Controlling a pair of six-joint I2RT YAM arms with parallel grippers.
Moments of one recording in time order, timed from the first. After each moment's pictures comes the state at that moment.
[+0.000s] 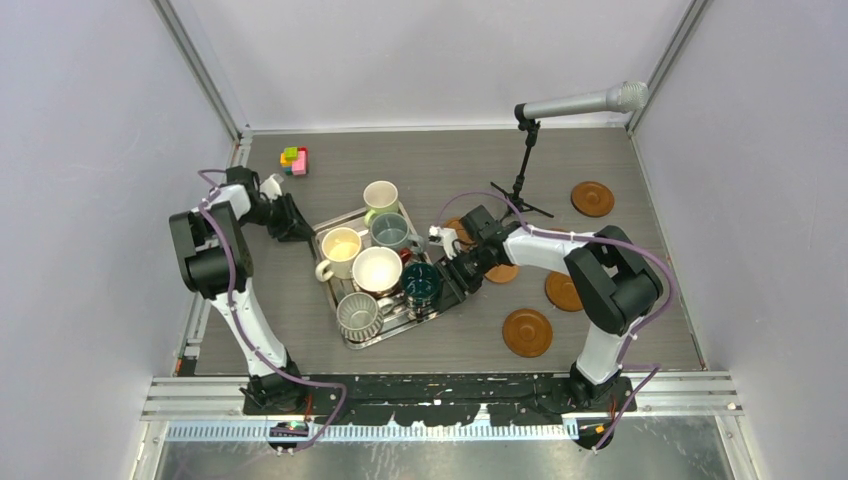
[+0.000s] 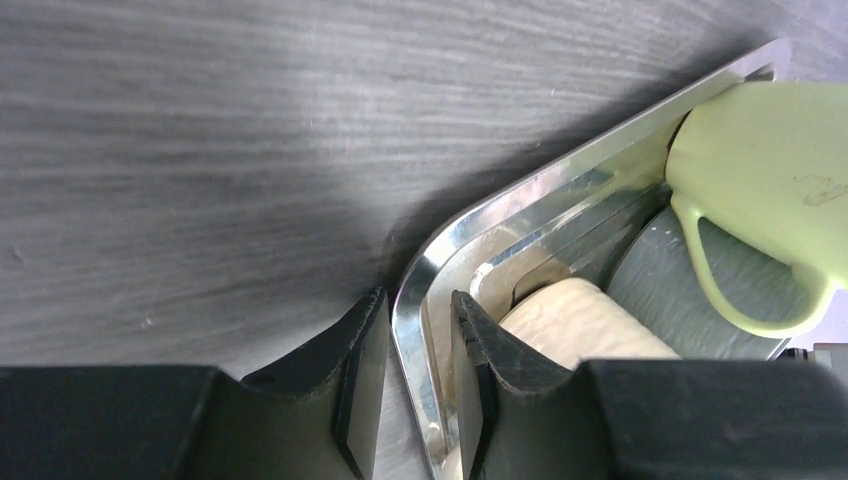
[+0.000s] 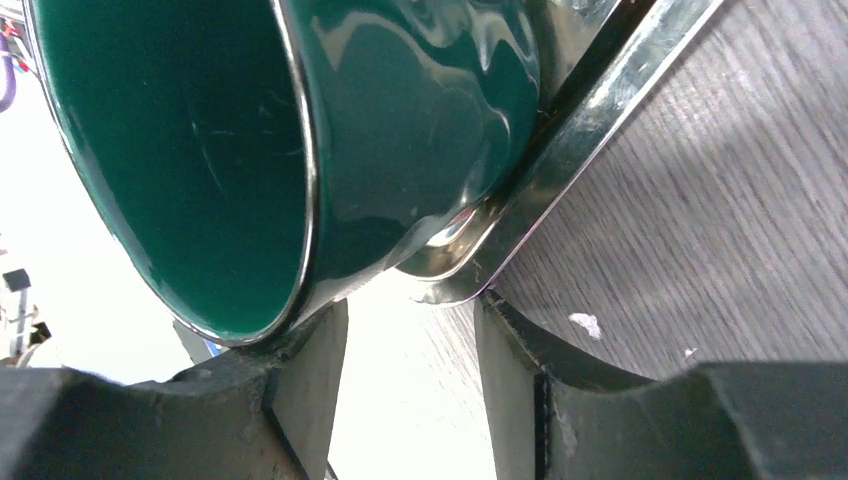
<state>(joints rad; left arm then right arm) 0.29 2.02 1.36 -0.65 0.59 -0.11 0.62 1.78 0.99 -0.40 -0.68 -0.07</state>
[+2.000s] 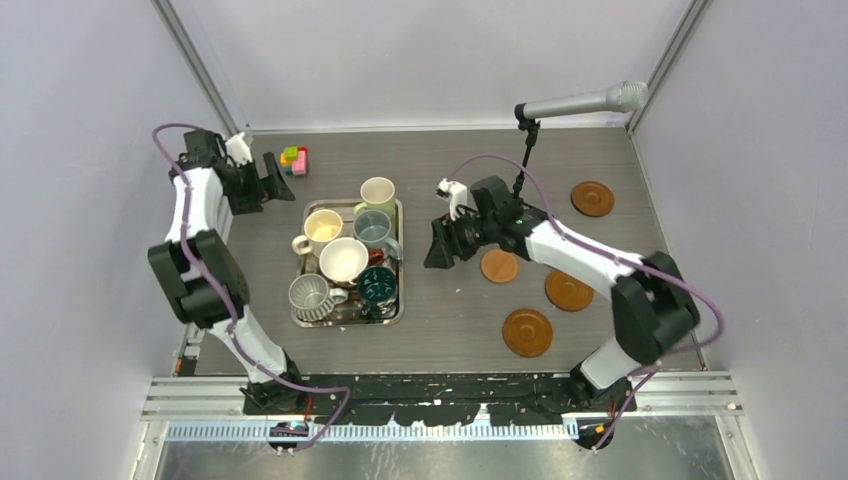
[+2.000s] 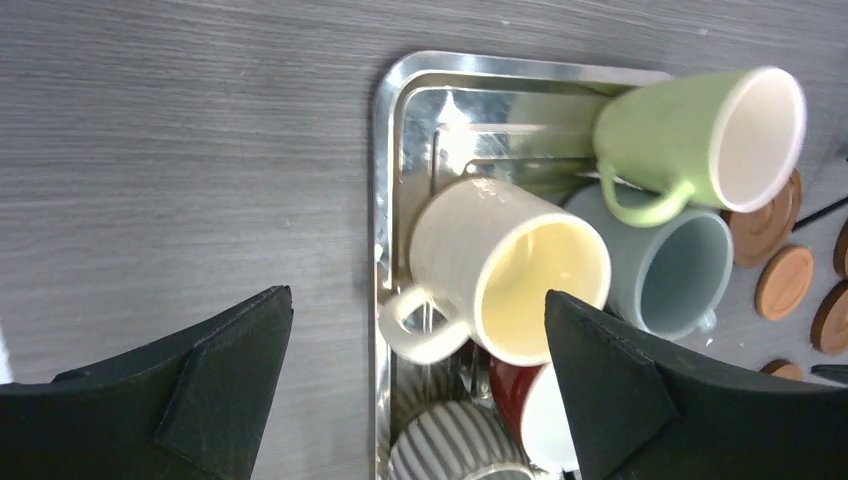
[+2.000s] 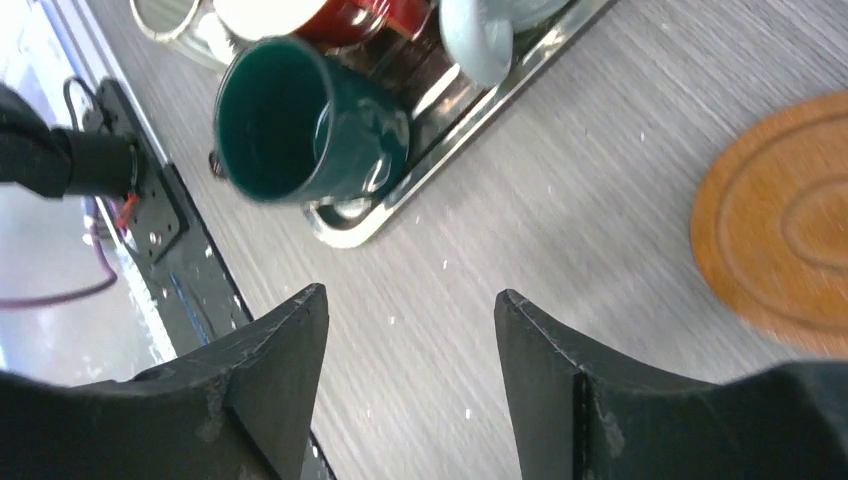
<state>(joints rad) 0.34 1.83 1.57 -0.82 0.48 0.02 0.61 1.60 1.06 -0.21 -0.57 0.18</state>
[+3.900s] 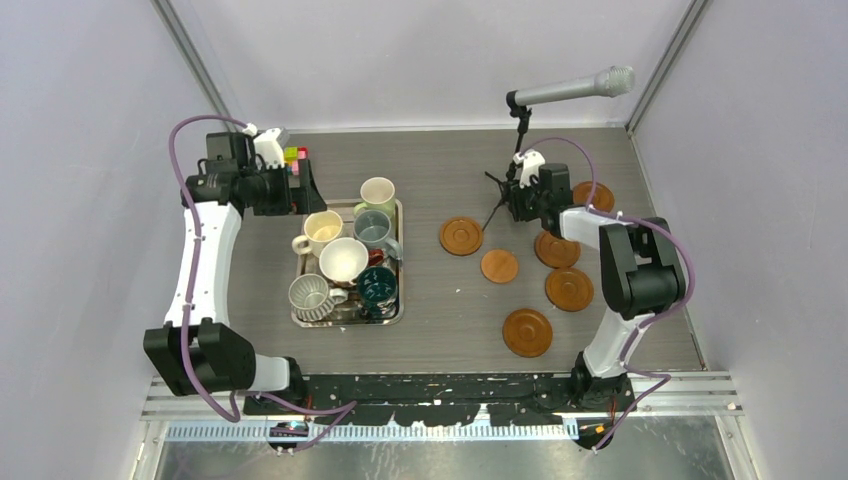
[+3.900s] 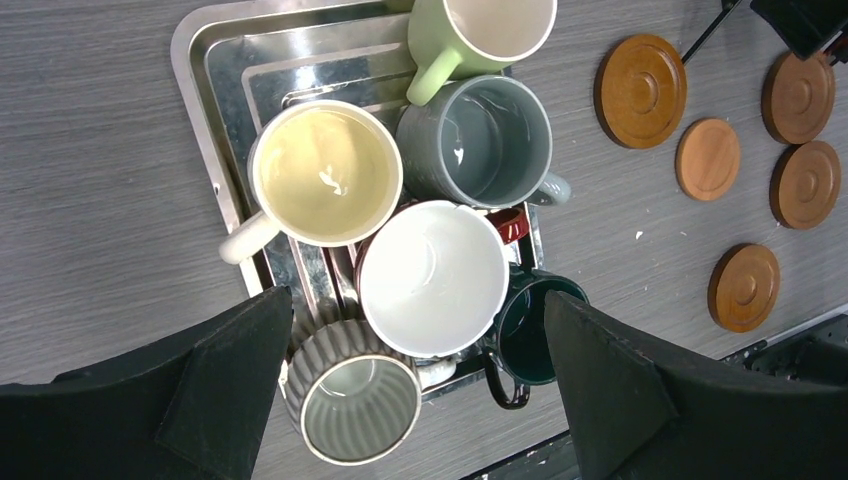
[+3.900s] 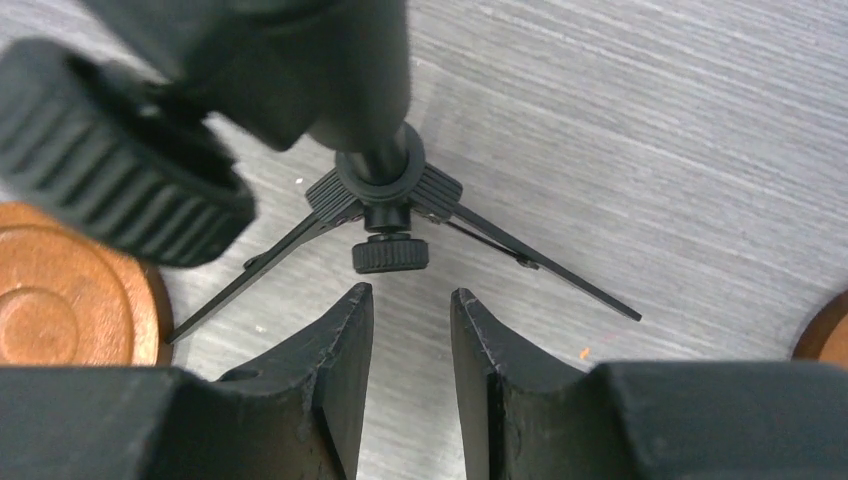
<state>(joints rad) 0.10 1.36 1.42 -0.93 0.45 0.02 0.16 1.80 0.99 0.18 -0.16 -0.15</state>
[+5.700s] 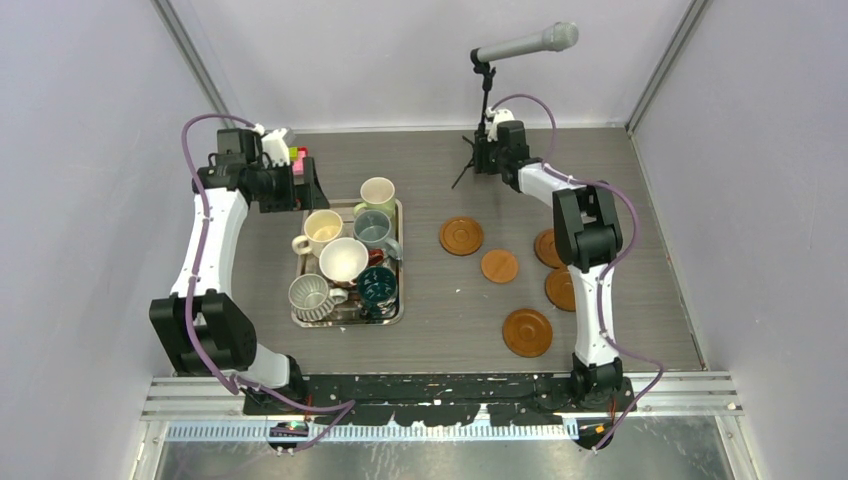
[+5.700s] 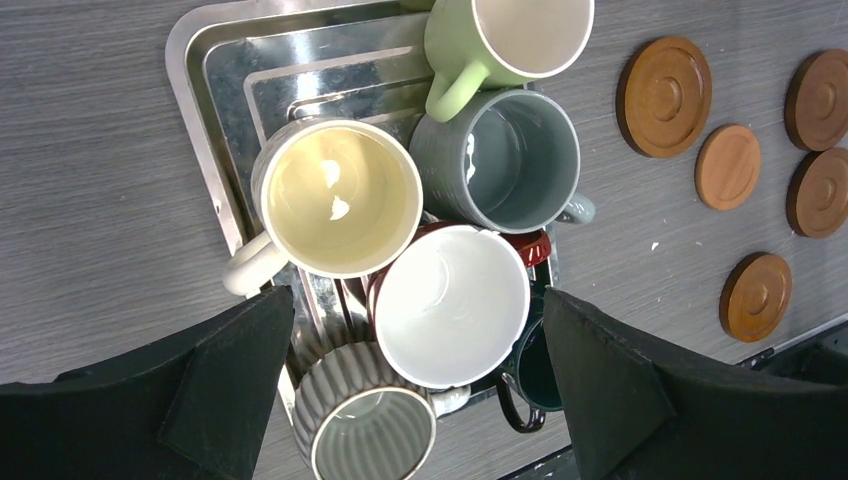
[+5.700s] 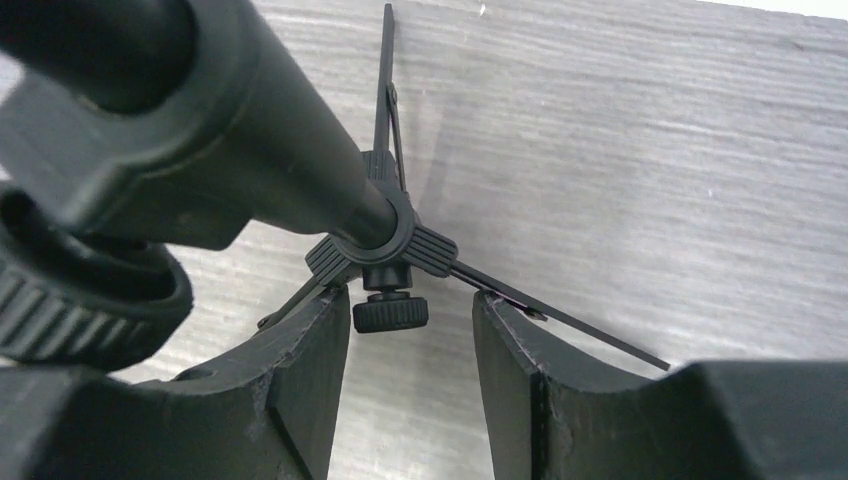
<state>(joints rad) 0.10 1.47 1.43 -0.88 0.45 0.02 0.25 2.27 1.66 0.08 -0.04 0.07</state>
